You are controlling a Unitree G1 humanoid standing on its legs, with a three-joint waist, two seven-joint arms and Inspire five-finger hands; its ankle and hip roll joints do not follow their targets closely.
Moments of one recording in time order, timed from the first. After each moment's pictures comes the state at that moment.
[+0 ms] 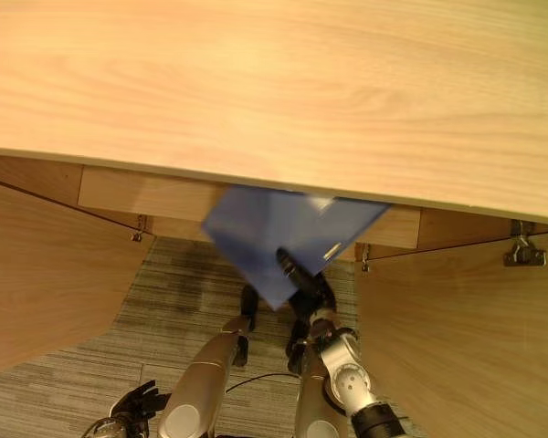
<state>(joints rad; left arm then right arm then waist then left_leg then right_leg) -0.01 0.25 -0.05 1.06 -0.37 0.02 0.08 -0.18 -0.14 0.17 0.25 1.33 -0.19 0.11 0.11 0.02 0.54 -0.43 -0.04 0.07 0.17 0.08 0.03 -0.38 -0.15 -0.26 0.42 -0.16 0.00</state>
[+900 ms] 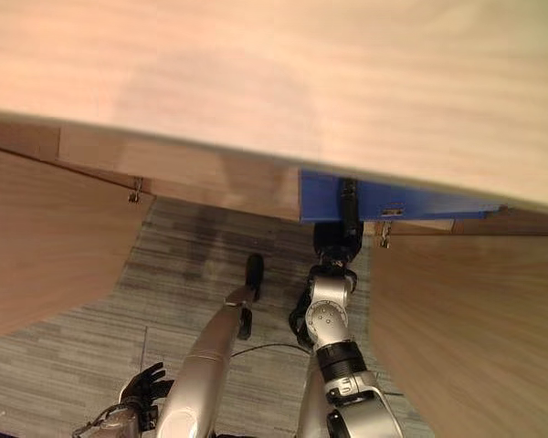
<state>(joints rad) -0.02 0.26 -0.18 0.93 -0.39 0.01 0.17 -0.48 -0.04 0.09 0.28 1.45 -0.50 -0.16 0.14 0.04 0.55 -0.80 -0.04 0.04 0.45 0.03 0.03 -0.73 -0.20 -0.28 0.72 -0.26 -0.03</state>
